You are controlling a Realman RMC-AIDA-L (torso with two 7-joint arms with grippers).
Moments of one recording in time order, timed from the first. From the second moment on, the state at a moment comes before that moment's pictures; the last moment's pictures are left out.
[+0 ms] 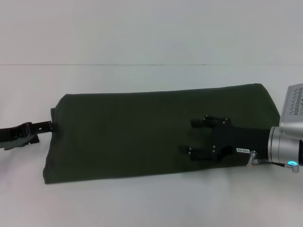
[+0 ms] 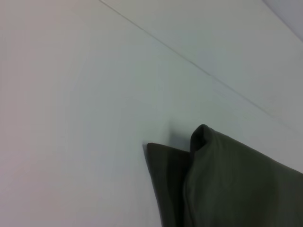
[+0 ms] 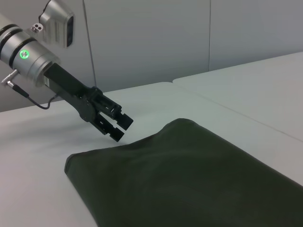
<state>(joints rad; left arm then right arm) -0.52 -1.95 0.61 0.57 2.20 1.17 -2.29 0.61 2.10 -0.84 -0.46 -1.89 -1.26 1.13</state>
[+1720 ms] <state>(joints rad) -0.55 -1.98 0.66 0.53 2.20 1.12 -2.27 0.63 2.10 -0.86 -0.45 -1.89 -1.22 1.13</state>
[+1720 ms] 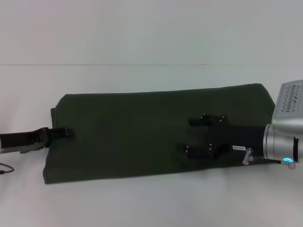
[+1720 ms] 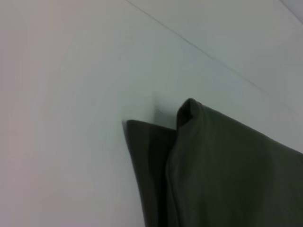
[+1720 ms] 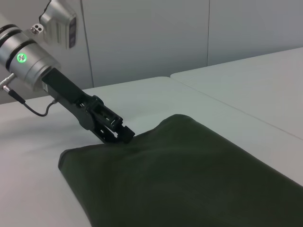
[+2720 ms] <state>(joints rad) -0.61 -2.02 0.68 0.49 2.20 1.11 -2.27 0.64 2.10 -0.87 -0.44 -1.89 -1.22 1.14</state>
